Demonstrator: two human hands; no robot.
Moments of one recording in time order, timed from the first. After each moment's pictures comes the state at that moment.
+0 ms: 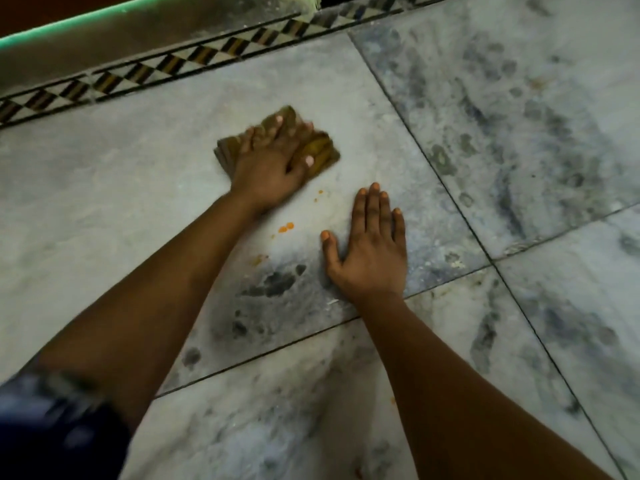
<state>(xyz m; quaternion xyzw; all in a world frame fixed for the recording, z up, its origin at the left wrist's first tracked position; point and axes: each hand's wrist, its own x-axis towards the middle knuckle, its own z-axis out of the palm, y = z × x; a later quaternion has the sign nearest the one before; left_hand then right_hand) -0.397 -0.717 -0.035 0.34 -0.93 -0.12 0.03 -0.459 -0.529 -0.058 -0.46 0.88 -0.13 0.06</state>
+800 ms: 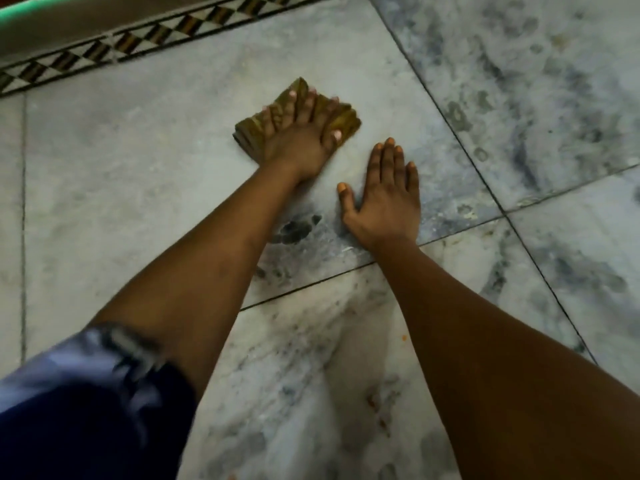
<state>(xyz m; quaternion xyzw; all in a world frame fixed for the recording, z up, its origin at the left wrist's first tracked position) -0.401 -0.670 -0.025 0.41 -0.90 -0.11 -0.07 -0.460 -0.528 -0.055 -0.47 0.88 -0.10 0.08</state>
